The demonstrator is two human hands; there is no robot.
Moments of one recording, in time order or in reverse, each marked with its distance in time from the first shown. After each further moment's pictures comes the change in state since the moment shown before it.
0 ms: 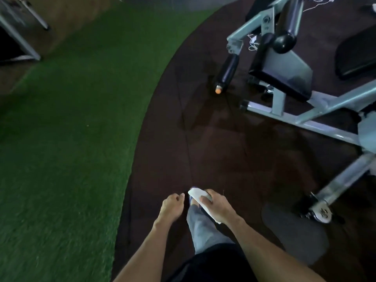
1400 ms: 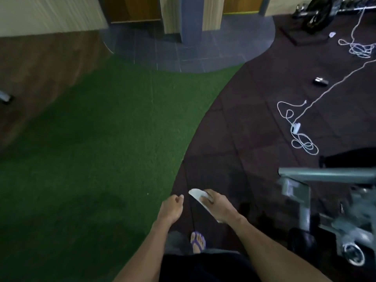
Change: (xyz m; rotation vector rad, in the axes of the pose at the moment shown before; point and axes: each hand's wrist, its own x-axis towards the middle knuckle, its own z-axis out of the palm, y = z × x) left_hand 0.938 0.778 -0.688 0.063 0.013 0.079; right_hand 1.051 -0.668 -0.646 -0.036 0.015 -0.047
